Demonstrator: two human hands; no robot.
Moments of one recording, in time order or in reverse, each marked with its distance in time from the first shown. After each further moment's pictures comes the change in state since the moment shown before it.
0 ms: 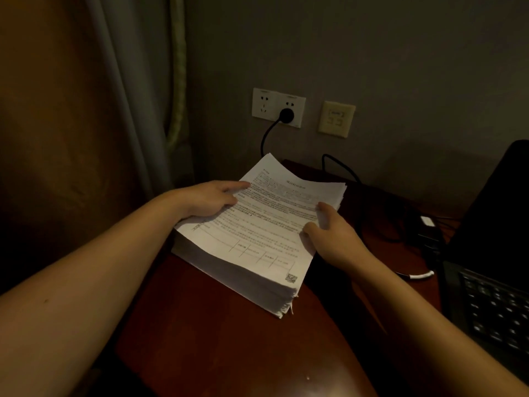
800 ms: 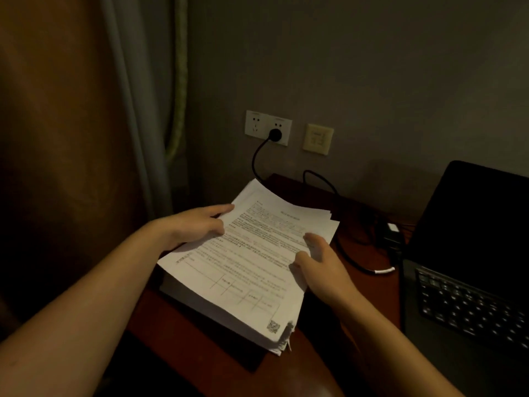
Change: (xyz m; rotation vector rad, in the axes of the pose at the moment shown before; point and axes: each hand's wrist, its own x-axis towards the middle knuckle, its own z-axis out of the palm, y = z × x) left_hand -0.079 0.009 0.027 -0.229 0.009 -0.082; right_hand -0.081 0.010 0.000 0.297 -0.004 -0.006
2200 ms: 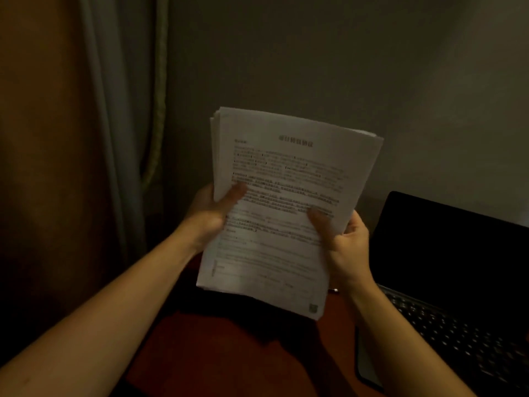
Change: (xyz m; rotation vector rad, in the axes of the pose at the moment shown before) left_hand -0.045 0.105 0.051 -0.725 0.287 0.544; right_hand -0.021 -0.070 -0.085 0.645 0.252 -0.492
